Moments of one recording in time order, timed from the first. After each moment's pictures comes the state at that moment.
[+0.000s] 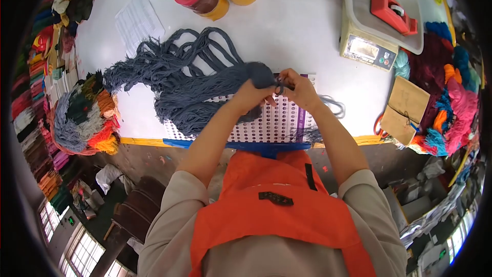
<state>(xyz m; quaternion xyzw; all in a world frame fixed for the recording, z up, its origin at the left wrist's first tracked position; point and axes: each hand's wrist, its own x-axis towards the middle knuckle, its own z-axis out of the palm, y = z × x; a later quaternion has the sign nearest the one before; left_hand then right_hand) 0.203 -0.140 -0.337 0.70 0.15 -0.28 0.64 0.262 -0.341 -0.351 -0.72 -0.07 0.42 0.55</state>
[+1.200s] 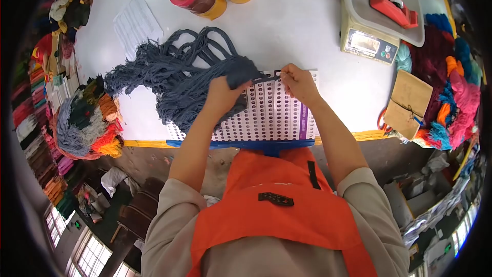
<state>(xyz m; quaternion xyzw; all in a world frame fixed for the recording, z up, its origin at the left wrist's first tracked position) 0.193 -0.083 -0.292 0.88 0.15 -0.14 0.43 0.267 -0.325 -0.333 -0.73 0.02 0.41 0.55</state>
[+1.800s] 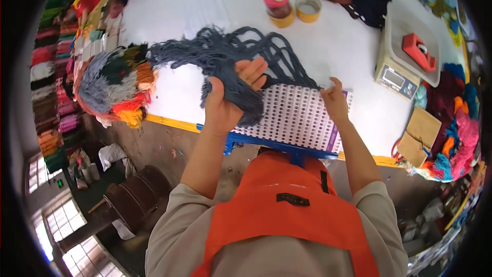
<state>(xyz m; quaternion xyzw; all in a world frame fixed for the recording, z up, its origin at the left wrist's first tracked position) 0.130 -0.025 -0.140 0.37 0.10 0.05 0.92 0.231 -0.301 -0.320 -0.87 -0.07 0.21 0.44</state>
